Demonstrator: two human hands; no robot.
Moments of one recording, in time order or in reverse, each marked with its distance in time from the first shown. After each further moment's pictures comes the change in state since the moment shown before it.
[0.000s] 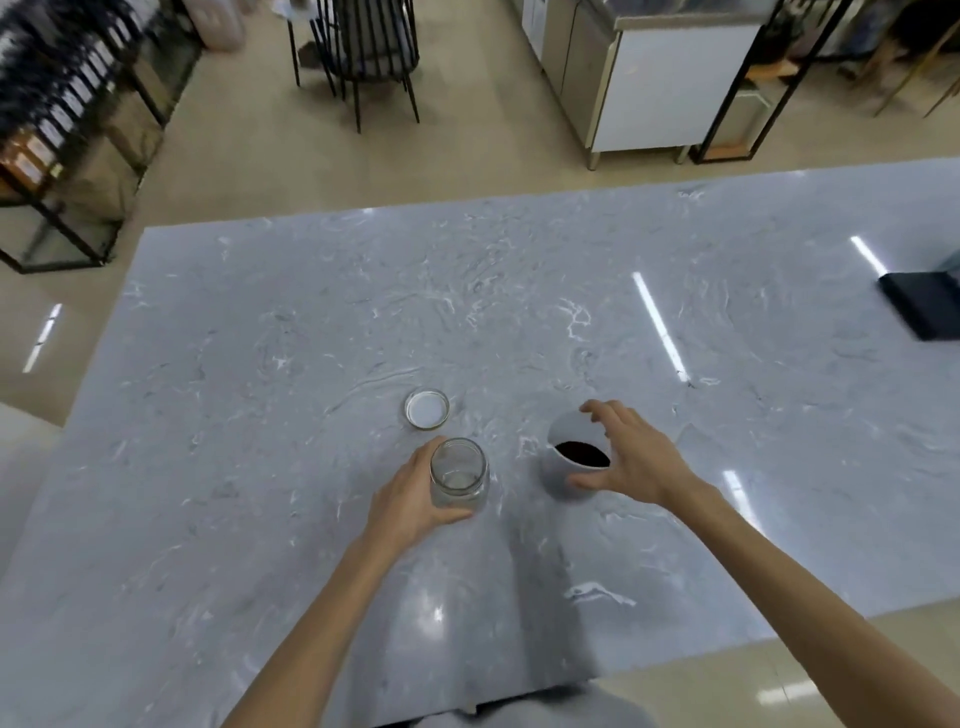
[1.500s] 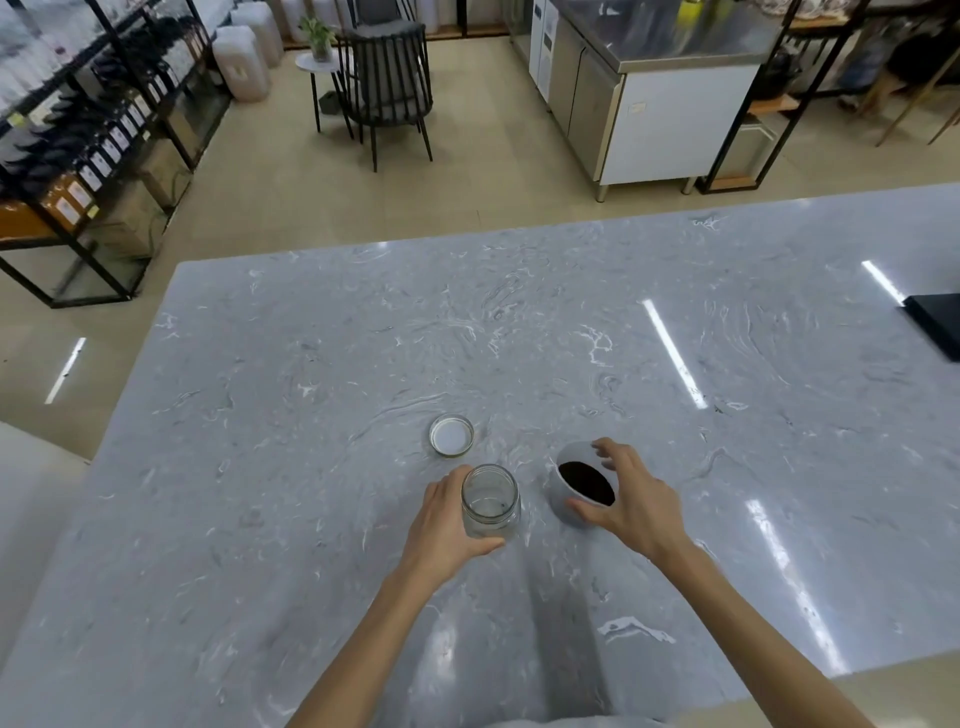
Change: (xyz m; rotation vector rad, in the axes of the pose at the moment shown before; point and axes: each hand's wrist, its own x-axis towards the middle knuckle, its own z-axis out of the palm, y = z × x) left_hand 0.003 -0.011 0.014 -0.064 0.068 0.103; right_hand -0.002 -0.027 0.051 0.174 0.234 0.152
